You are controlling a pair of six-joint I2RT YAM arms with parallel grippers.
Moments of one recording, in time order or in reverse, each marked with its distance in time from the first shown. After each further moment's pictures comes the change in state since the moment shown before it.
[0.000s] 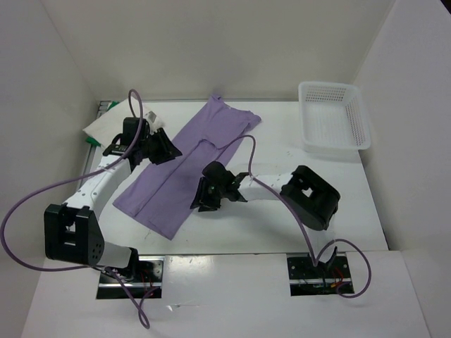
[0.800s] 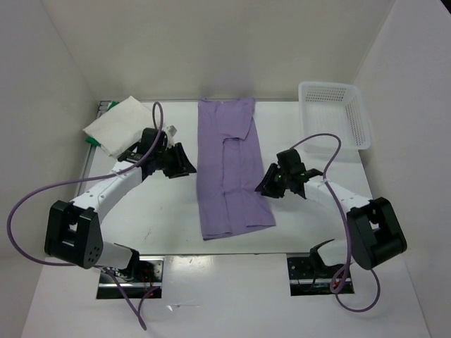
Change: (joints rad) left arm -0.147 -0.008 -0.081 -0.005 0.017 -0.001; right arm -0.536 -0.503 -0.392 -0.189 0.032 -0.221
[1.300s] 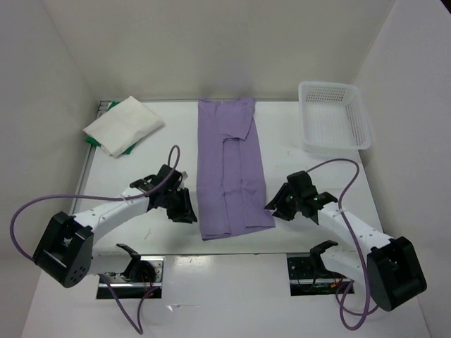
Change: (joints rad) left arm -0.221 -0.125 -0.301 -0.146 -0.014 -0.120; right arm 0.007 -0.335 -0.238 -0.137 0.067 0.141
